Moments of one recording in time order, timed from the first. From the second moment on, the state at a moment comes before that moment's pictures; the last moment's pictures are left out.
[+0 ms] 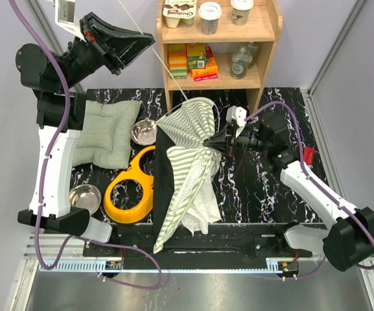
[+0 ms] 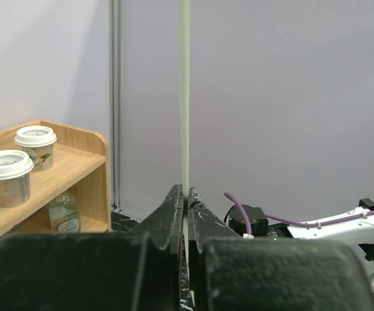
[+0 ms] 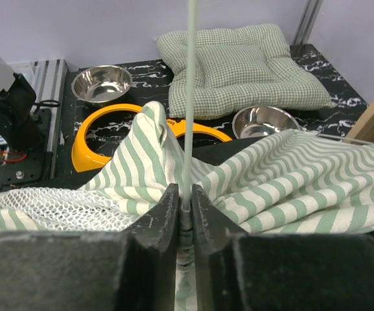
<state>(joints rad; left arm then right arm) -0.21 1.47 2.08 0.08 0.91 -0.70 0.44 1.20 0.92 0.22 -0.92 -0.10</state>
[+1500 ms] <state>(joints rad) -0.61 1.43 1.65 -0.18 0.72 -0.03 0.43 1.06 1.18 -0.16 -0.64 -0.02</state>
